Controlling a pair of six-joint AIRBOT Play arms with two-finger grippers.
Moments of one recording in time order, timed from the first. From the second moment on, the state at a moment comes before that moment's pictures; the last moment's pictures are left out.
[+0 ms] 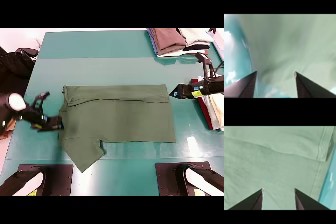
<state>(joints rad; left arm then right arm) 0.00 -0.94 0.69 1.29 -1.32 -1.60 -0.15 -1.03 1.06 -1.12 1.26 1.32</state>
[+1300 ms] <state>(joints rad) 0.00 -0.82 0.43 1.05 -1.26 -1.55 -0.19 -0.95 0.98 -1.14 1.32 1.31</state>
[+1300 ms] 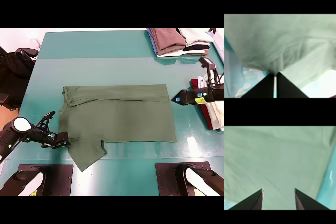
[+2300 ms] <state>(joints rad) 0.00 -0.82 0.52 1.06 -1.27 -1.48 -0.34 -1.07 0.55 -1.11 1.33 1.25</state>
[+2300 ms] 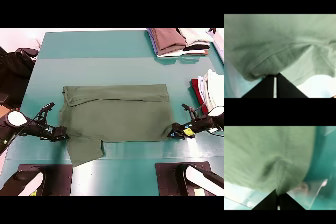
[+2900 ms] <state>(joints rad) 0.00 -0.53 0.58 1.17 -1.54 -1.57 -0.28 -0.70 0.63 -1.31 1.49 1.29</state>
